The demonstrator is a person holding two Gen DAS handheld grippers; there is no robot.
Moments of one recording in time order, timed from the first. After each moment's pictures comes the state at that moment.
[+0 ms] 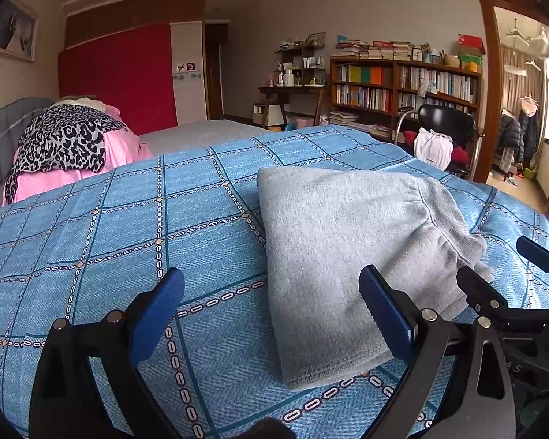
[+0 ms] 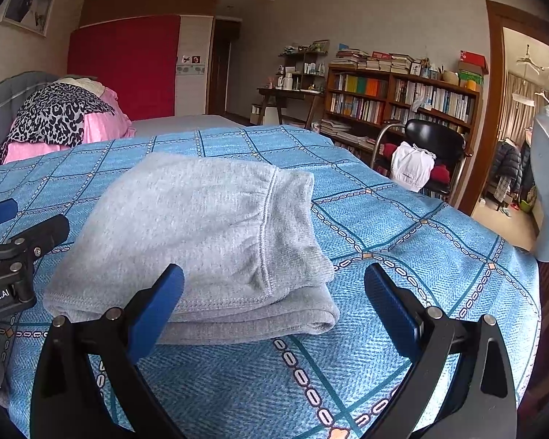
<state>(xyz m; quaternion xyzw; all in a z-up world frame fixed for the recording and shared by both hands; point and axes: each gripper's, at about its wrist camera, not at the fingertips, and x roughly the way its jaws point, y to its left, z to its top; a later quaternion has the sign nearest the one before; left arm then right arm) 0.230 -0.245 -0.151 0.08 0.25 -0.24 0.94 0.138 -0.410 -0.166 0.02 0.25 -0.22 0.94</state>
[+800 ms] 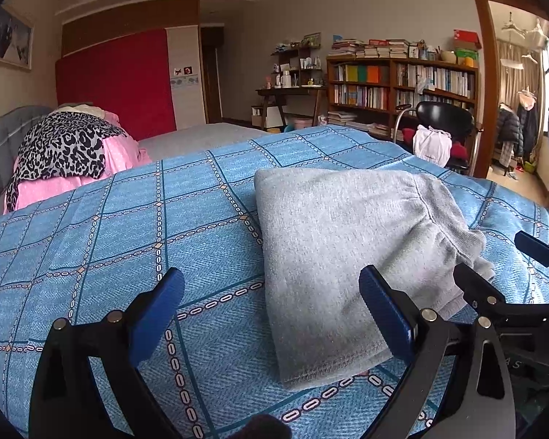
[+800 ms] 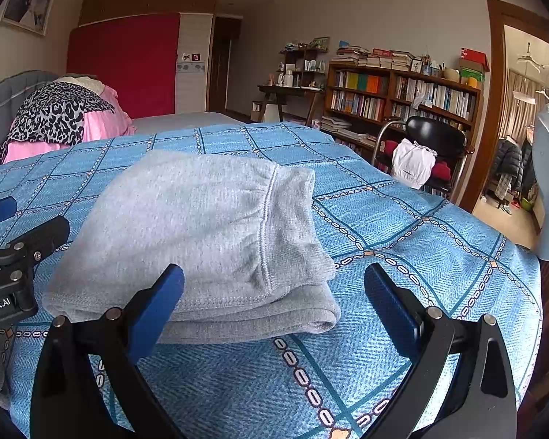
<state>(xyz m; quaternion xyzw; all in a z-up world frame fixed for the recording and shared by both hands) 0.230 -0.247 -0.151 0.10 0.24 -0.24 0.94 0.139 -0.413 -0.171 0.02 0.25 -0.22 0.94</state>
